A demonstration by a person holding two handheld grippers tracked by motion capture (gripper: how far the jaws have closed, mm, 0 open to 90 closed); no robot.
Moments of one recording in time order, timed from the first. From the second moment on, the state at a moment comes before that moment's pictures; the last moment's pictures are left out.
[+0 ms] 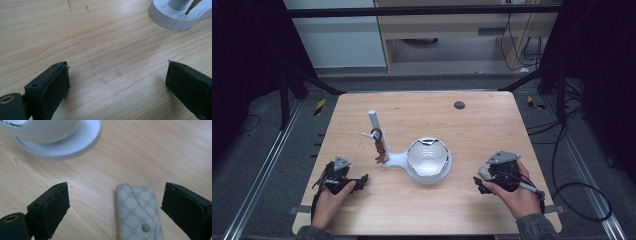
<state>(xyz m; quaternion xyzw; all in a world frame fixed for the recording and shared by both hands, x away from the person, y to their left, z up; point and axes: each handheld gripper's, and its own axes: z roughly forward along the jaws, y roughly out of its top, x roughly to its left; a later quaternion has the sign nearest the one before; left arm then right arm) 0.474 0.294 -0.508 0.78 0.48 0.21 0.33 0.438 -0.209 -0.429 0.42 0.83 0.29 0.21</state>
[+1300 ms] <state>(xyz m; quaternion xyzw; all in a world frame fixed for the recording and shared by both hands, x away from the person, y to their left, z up) 0.474 0.293 -0.509 0.79 0.47 0.21 0.33 0.471 -0.261 -0.458 0.46 0.87 0.16 0.09</state>
